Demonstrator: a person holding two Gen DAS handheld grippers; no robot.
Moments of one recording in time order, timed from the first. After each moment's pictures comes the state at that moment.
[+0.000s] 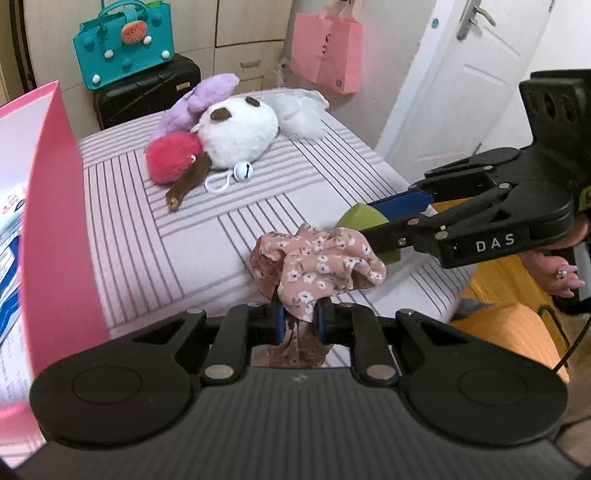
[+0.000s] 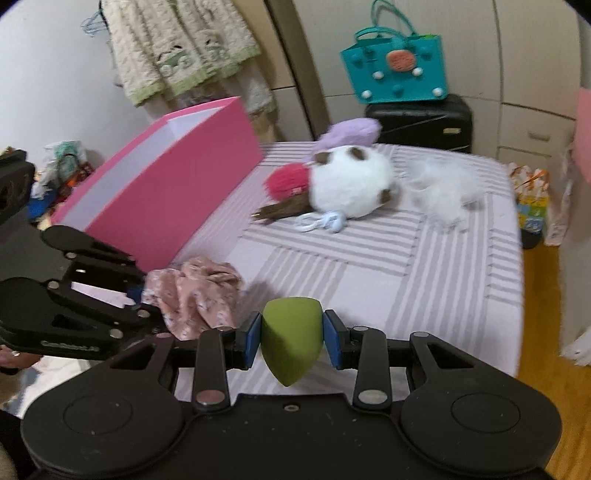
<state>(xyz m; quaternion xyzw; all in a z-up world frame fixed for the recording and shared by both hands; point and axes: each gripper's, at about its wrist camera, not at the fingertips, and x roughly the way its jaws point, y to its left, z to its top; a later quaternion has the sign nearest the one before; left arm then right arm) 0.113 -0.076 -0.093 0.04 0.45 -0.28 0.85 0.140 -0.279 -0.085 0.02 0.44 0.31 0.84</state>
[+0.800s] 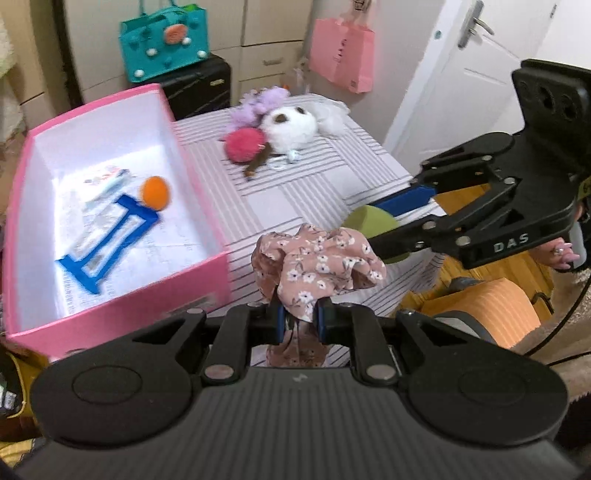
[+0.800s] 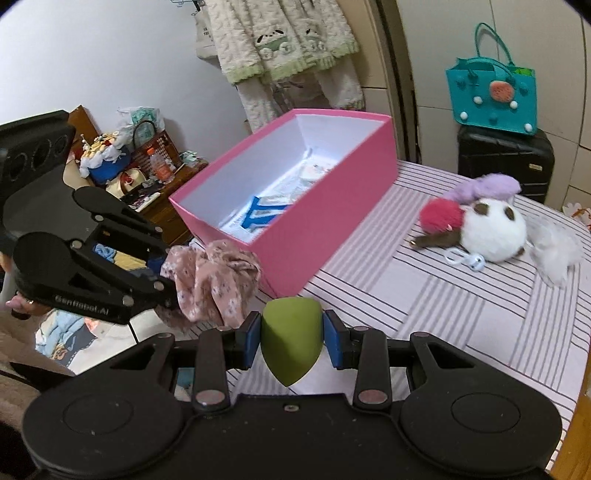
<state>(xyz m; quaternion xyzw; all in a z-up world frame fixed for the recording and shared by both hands) 0.051 0.030 -0.009 0.04 0.47 -0.25 0.85 0.083 -0.187 -0.006 -0.02 0.43 0.41 0.80</state>
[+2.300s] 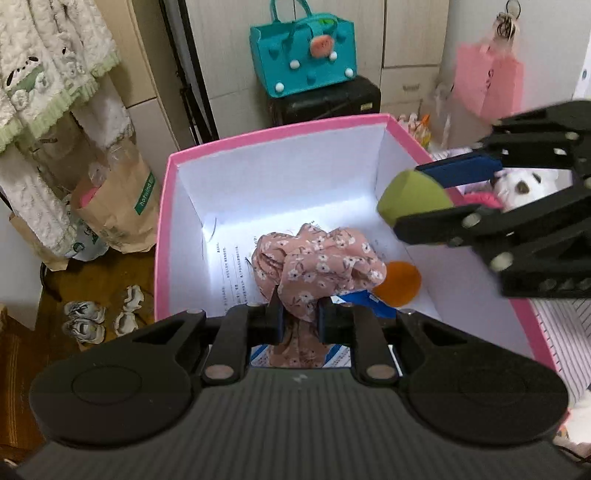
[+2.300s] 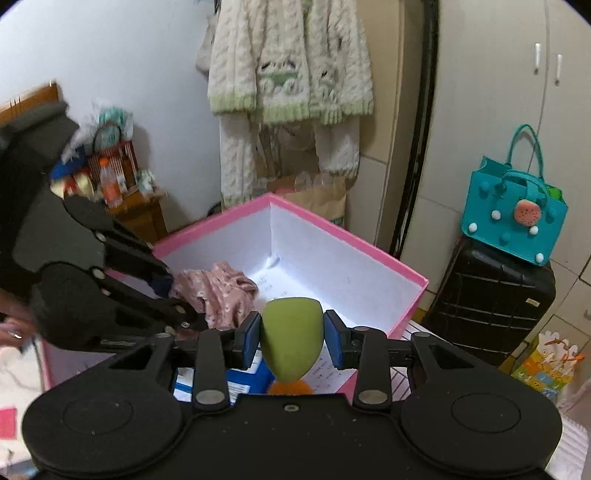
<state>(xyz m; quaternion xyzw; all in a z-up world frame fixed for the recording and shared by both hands) 0.218 0.129 -0.054 0.07 0.44 -0.09 0.89 0.227 -0.028 -0.014 -0.13 0.32 0.38 0.86</state>
